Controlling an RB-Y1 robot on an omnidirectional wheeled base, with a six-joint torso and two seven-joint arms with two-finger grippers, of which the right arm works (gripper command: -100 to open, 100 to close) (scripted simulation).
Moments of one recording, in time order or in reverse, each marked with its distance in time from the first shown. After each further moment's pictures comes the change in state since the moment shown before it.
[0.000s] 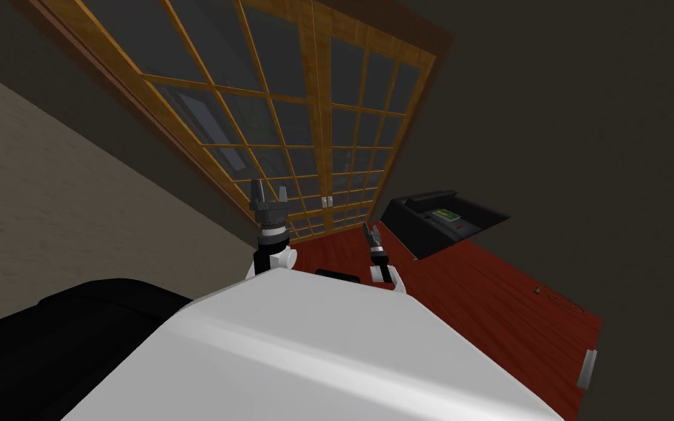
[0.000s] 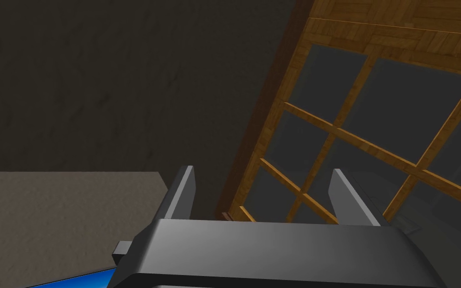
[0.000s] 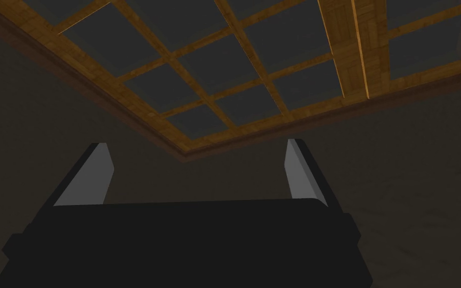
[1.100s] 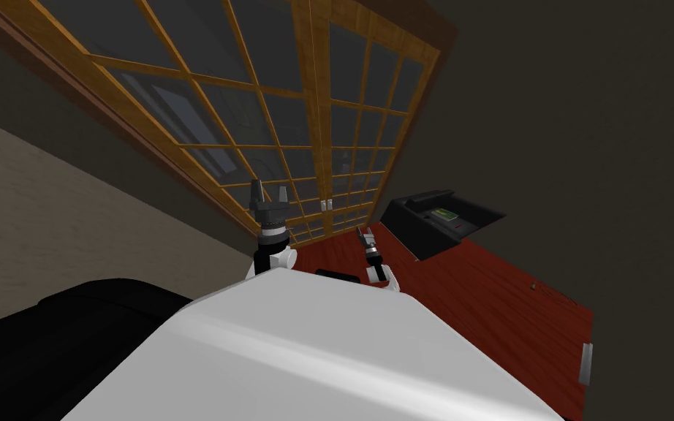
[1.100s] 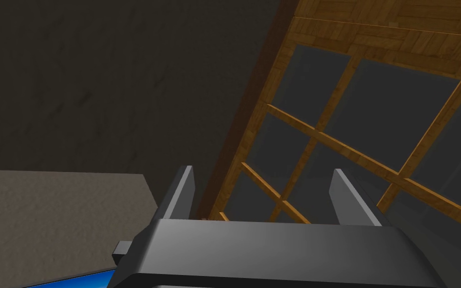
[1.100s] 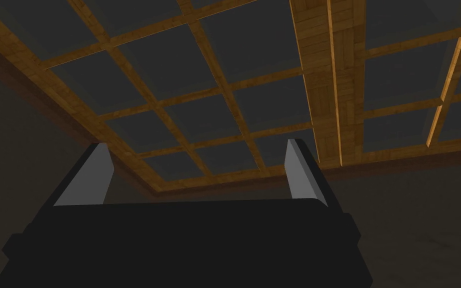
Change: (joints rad) arm -0.078 0.007 0.021 0.203 0.066 -0.053 0.134
